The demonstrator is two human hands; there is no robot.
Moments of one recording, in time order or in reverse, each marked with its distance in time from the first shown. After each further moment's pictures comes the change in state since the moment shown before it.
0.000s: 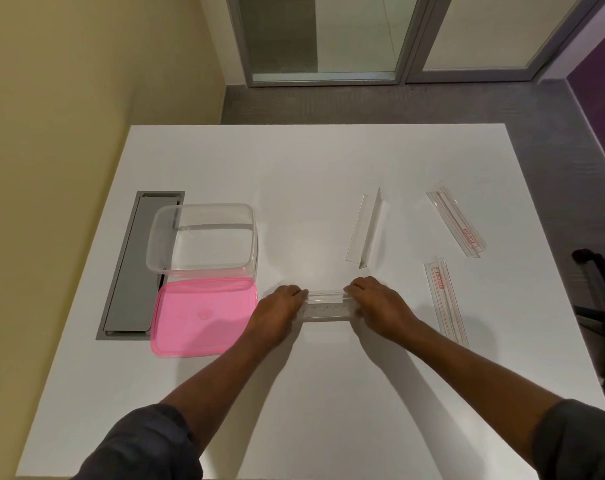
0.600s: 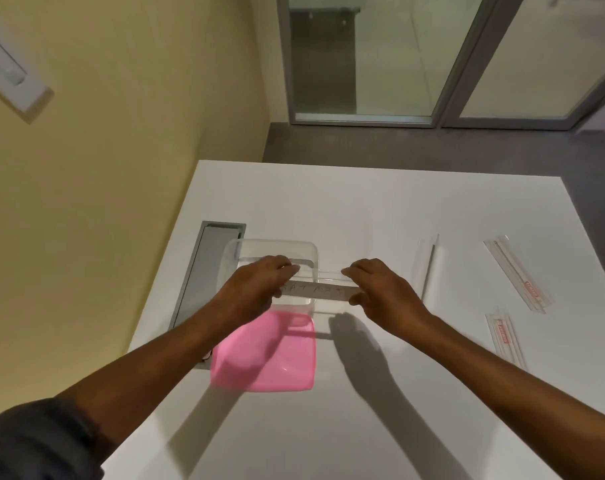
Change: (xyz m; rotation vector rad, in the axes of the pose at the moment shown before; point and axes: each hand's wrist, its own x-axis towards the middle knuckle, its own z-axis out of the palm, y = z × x) left_hand -0.032 -0.138 -0.175 0.162 0.214 0.144; right_hand 0.096 -0.121 -0.104 0.098 0.258 -0.108
